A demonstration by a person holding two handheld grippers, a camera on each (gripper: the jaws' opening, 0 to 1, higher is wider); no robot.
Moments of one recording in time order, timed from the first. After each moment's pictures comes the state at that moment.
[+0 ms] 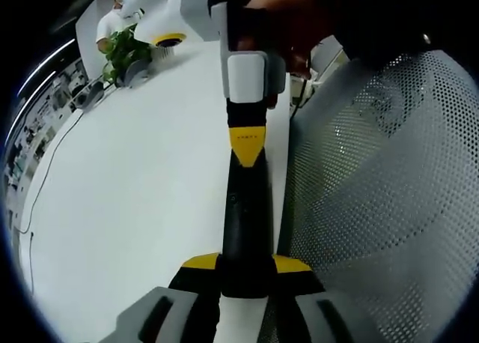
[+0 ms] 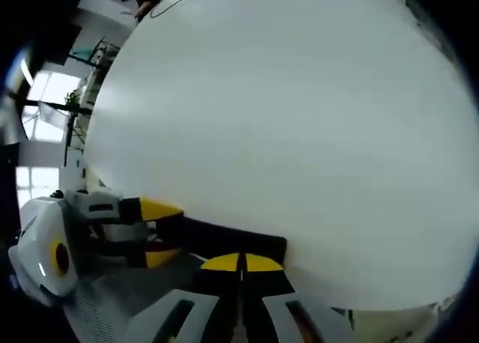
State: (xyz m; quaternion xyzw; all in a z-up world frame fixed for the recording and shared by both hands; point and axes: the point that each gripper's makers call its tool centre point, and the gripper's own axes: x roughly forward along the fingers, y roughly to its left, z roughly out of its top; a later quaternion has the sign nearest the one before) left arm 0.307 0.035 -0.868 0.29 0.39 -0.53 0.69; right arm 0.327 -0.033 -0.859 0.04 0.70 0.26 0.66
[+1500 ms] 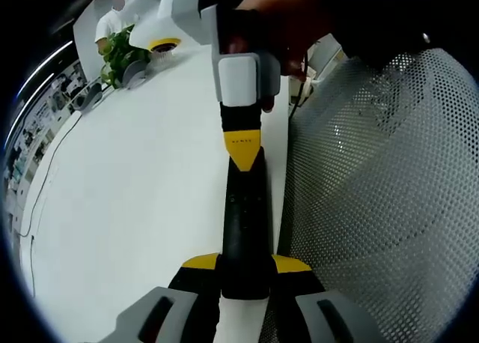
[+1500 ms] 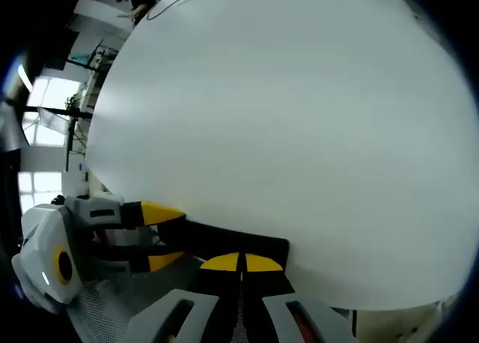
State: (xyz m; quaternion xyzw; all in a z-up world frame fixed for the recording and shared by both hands) left arm 0.308 0.033 -0.868 0.30 0.39 -0.54 0.69; right arm 0.328 -0.033 -0.861 0.05 0.71 0.25 0.66
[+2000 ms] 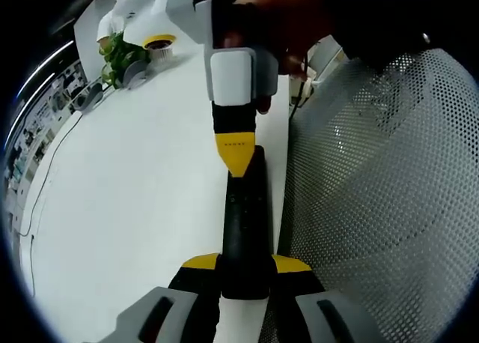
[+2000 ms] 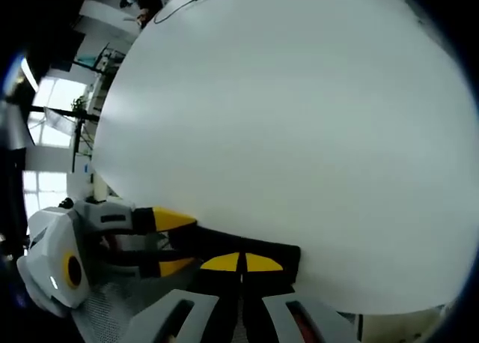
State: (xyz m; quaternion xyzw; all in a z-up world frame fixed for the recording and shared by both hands) left arm 0.307 0.033 -0.868 0.30 0.39 -0.53 0.69; right arm 0.331 -0.019 -0.856 0.07 0.69 0.27 0.66
